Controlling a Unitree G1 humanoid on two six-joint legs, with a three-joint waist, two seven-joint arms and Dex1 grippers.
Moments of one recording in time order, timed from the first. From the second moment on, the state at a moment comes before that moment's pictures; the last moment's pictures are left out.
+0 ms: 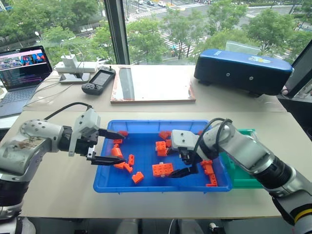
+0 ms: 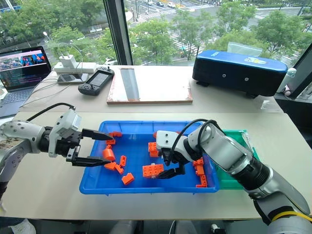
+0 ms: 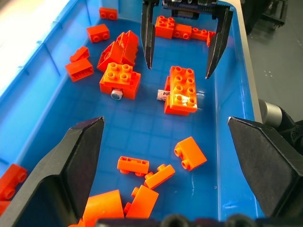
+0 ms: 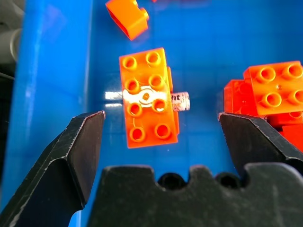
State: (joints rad) left arm -0.41 1.01 0.07 -0.28 -0.59 0.66 -1.33; right arm -0.80 -0.75 0.61 -0.32 0.26 0.85 1.15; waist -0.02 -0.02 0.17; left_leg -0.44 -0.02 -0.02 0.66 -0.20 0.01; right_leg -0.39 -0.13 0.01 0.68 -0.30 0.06
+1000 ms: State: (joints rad) left arm -0.44 0.99 0.04 -0.26 -0.59 0.64 -1.32; right arm -0.82 -0.83 0.36 -0.37 0.36 1.01 1.16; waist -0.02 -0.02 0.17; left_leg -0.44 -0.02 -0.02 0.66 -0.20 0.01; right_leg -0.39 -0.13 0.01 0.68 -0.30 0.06
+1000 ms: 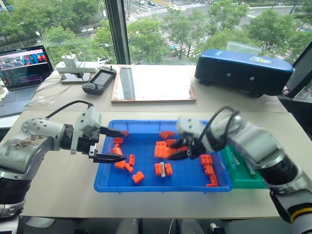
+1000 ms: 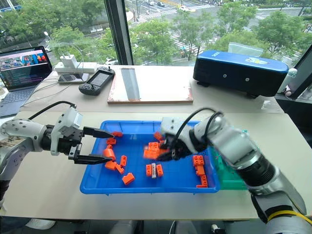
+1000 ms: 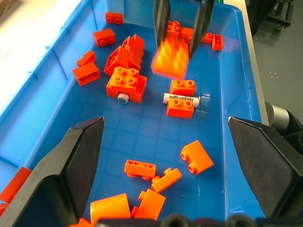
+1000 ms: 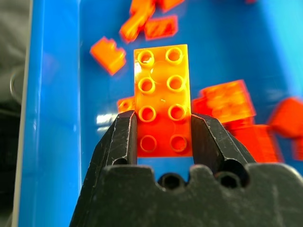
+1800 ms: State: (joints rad) left arm -0.46 0.98 0.02 -0.25 -0.59 0.63 -1.33; right arm -0.72 -0.83 0.40 -0.38 0.29 0.88 1.17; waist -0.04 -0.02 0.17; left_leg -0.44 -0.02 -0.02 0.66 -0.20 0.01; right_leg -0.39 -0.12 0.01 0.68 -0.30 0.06
